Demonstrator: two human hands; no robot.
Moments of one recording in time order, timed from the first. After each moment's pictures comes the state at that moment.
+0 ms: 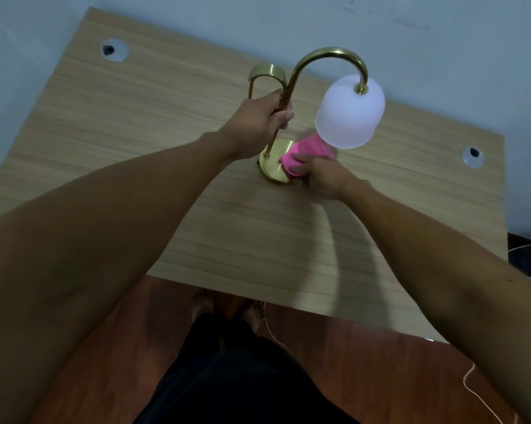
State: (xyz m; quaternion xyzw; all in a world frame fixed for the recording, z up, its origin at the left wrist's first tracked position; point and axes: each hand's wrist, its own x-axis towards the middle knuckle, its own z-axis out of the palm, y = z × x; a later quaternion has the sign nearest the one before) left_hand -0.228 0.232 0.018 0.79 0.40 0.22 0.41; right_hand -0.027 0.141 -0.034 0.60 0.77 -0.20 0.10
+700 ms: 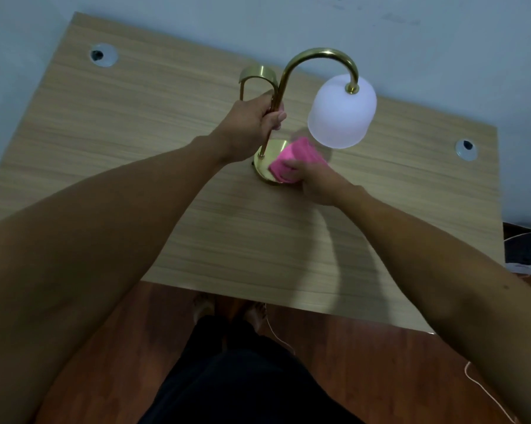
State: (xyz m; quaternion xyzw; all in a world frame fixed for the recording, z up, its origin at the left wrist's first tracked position) left_hand -0.228 0.233 0.017 0.80 0.39 0.22 0.40; right_hand -0.037 0.127 -0.033 0.61 0.76 -0.23 0.05
